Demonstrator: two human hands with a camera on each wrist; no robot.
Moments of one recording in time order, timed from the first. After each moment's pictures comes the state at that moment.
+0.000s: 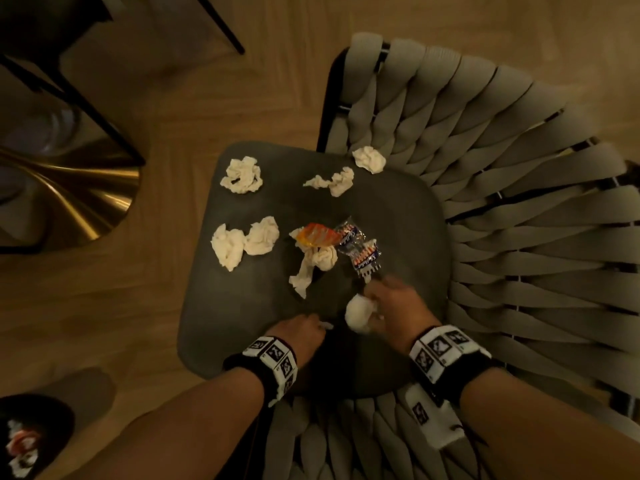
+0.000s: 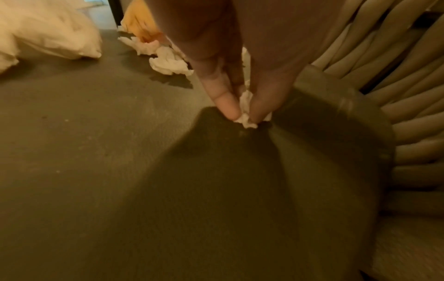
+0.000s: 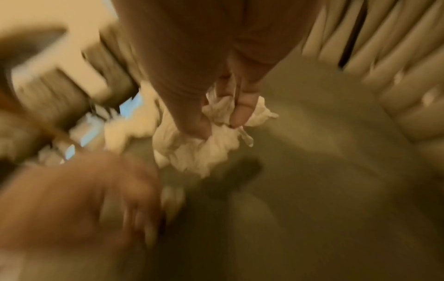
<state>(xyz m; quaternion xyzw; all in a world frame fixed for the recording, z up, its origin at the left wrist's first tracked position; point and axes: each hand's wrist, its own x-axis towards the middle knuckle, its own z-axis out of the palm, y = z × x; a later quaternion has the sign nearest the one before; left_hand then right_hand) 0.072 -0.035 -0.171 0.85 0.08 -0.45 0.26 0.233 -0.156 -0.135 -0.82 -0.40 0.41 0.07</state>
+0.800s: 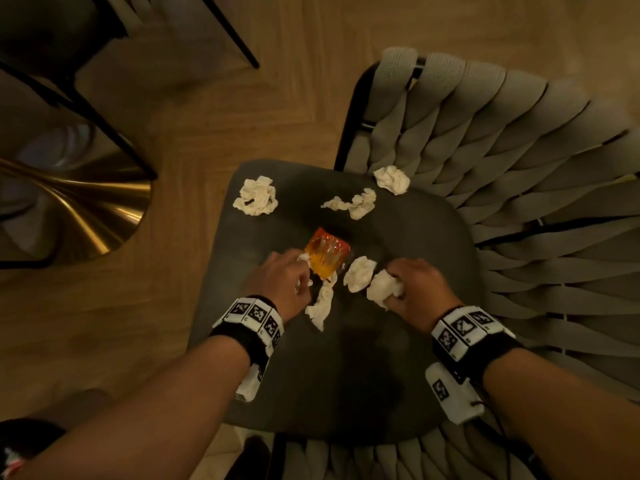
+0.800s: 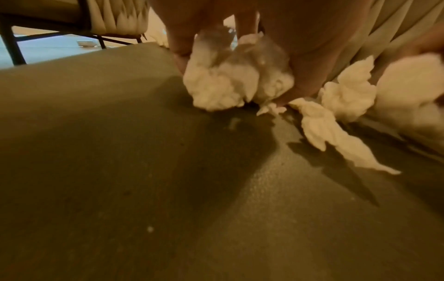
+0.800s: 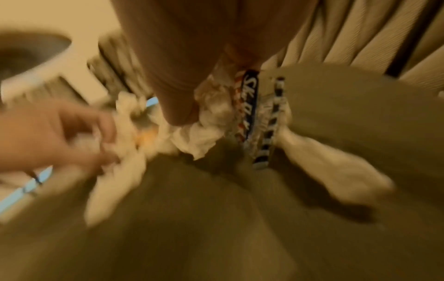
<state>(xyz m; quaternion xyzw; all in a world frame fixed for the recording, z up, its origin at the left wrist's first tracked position) 0.107 0.073 -0.195 0.89 0.30 -0.14 0.32 0.284 -0.100 -0.162 -0.84 -0.41 0.34 0.08</state>
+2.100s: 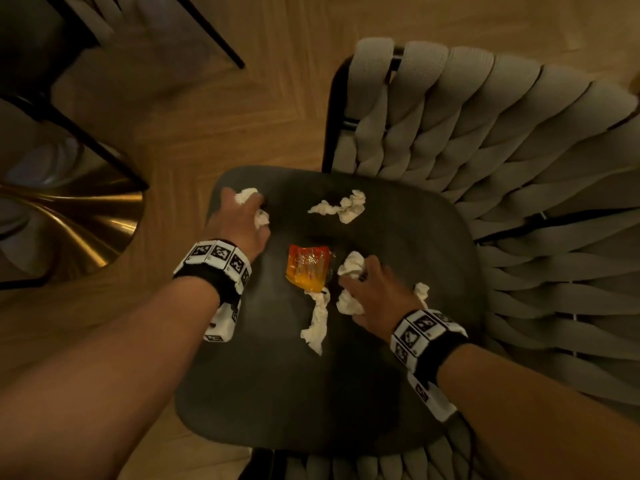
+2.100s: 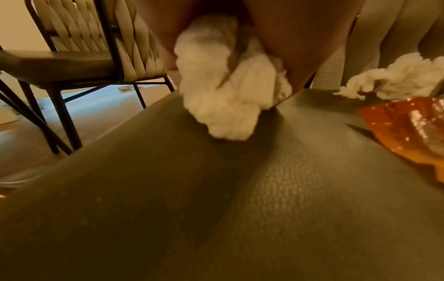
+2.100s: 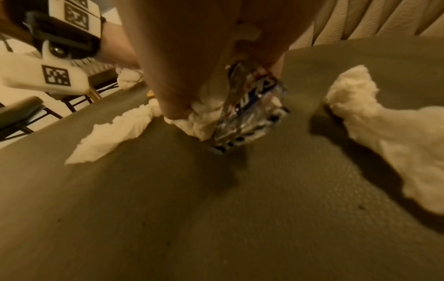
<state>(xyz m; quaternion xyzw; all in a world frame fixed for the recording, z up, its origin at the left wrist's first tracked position) 0.151 0.166 -0.202 0.86 0.43 -0.15 0.22 0.264 -0.068 -0.184 -0.77 -0.46 0.44 -0.07</state>
